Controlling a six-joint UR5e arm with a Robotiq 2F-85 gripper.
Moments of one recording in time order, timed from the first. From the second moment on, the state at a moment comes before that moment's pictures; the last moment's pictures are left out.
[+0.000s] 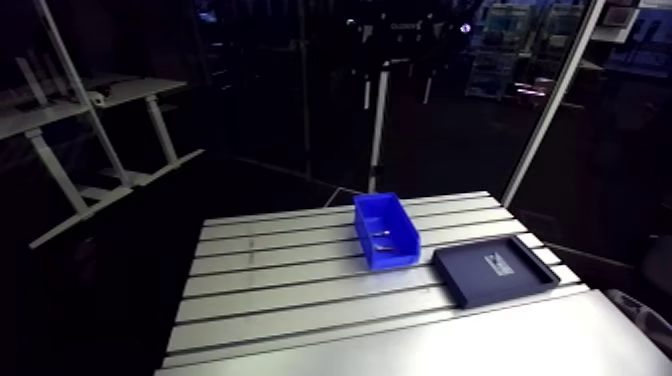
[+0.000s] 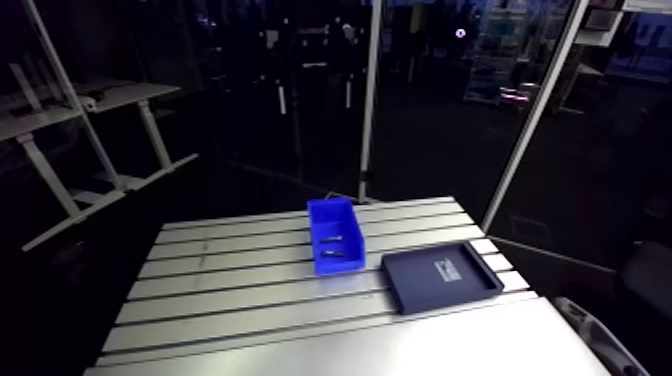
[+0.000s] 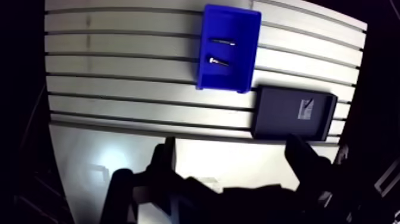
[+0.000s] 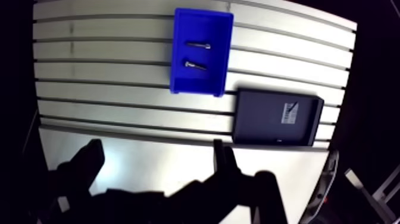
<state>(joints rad) -0.20 -1.43 1.43 -1.56 -1.59 -1.86</state>
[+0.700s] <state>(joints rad) -0.20 -1.42 1.31 -1.39 -1.59 -1.69</state>
